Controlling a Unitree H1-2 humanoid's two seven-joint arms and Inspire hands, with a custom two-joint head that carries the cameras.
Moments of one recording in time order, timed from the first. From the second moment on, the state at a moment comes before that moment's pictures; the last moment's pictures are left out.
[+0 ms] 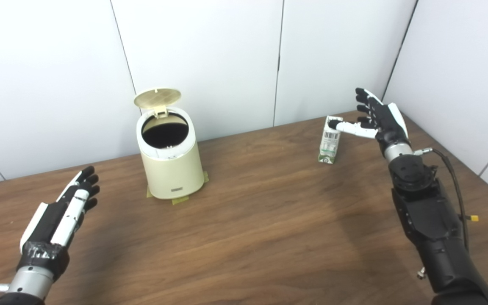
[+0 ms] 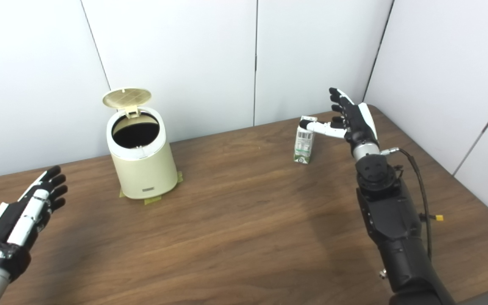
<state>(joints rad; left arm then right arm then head) -0.22 0.23 0.02 -0.29 -0.04 0.47 -0.22 -0.39 -0.47 -0.24 0.23 -0.13 0.26 -0.04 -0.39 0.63</state>
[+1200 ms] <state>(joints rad) -0.21 0.26 0.02 -0.34 -0.05 0.47 -0.21 -0.40 -0.47 -0.18 0.29 -0.07 0.26 0.04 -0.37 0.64</state>
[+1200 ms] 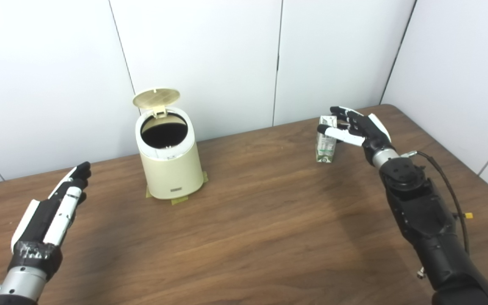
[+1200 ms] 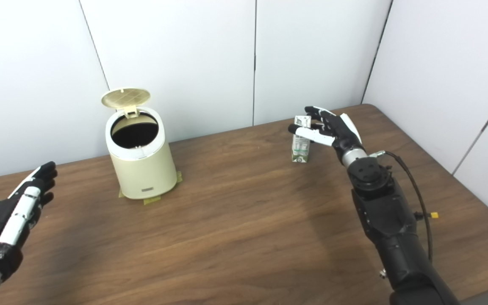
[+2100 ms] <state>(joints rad) -0.21 0.24 0.04 -0.33 -0.08 0.46 -0.20 -0.40 -0.54 -0.04 0.36 -0.27 0.15 0.03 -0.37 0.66</state>
